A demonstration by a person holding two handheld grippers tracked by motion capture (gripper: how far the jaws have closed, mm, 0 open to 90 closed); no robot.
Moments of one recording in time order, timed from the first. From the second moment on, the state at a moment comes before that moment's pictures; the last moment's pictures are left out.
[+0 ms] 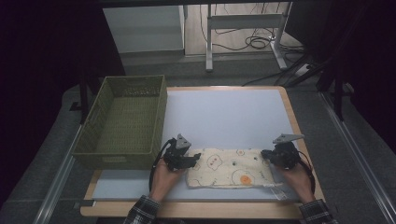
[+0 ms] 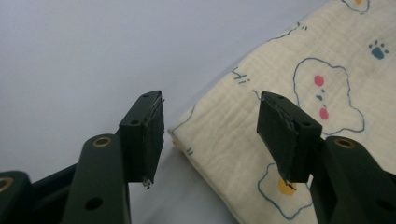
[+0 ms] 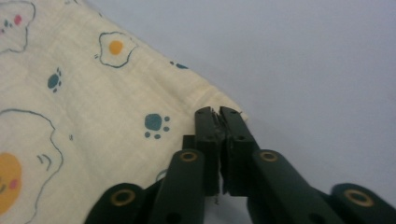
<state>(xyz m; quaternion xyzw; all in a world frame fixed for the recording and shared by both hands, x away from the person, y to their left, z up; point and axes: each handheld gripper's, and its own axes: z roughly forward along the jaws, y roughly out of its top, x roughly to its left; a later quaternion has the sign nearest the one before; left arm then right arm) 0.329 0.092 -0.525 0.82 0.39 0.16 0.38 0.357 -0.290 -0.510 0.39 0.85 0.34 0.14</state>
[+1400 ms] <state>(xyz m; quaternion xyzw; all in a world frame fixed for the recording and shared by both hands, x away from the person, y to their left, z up) 0.357 0.098 -0.530 0.82 0.41 0.14 0.38 0.431 -0.281 -0.512 0.42 0.82 0.35 0.14</state>
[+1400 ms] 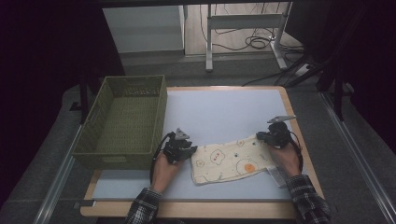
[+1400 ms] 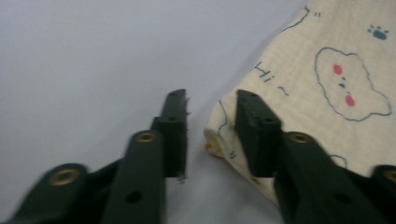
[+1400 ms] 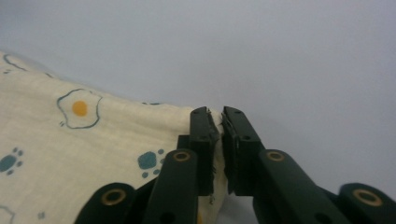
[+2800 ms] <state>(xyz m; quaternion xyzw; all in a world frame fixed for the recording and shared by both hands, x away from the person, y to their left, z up) 0.360 0.100 -0.545 0.81 0.42 0.15 0.38 0.339 -0.227 -0.500 0.32 0.86 0.38 0.08</state>
